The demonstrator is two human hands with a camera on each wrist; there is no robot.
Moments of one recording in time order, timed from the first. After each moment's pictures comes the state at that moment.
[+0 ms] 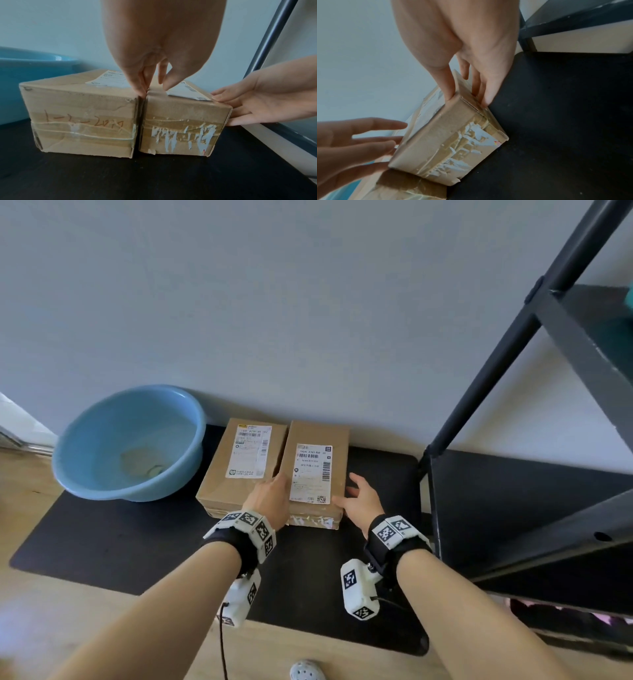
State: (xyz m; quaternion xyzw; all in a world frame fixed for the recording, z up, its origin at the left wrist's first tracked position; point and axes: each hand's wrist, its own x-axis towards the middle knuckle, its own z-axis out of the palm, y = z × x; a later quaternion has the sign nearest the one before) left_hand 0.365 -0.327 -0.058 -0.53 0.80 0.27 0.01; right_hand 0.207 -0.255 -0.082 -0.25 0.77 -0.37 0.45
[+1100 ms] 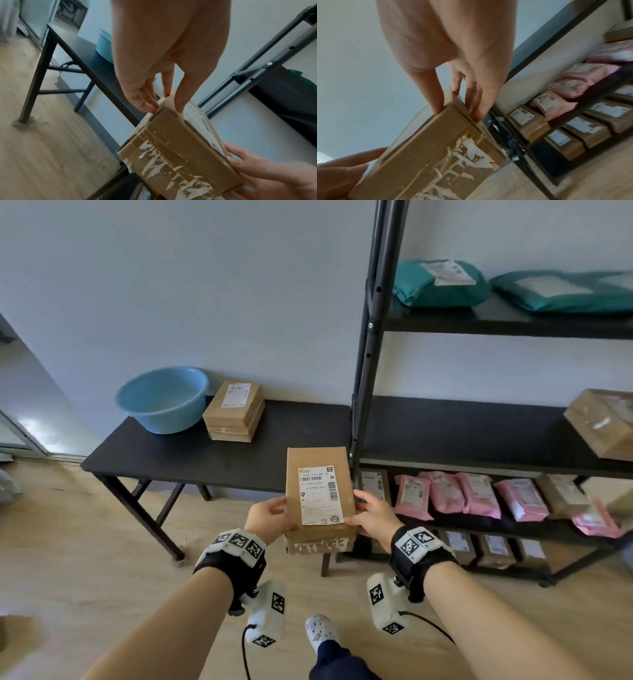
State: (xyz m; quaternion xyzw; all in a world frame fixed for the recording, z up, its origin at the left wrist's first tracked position) left_hand 0.440 0.064 -0.025 -0.57 0.58 0.56 -0.16; right_hand 0.249 0.153 -0.036 -0.30 0.72 -0.40 0.47
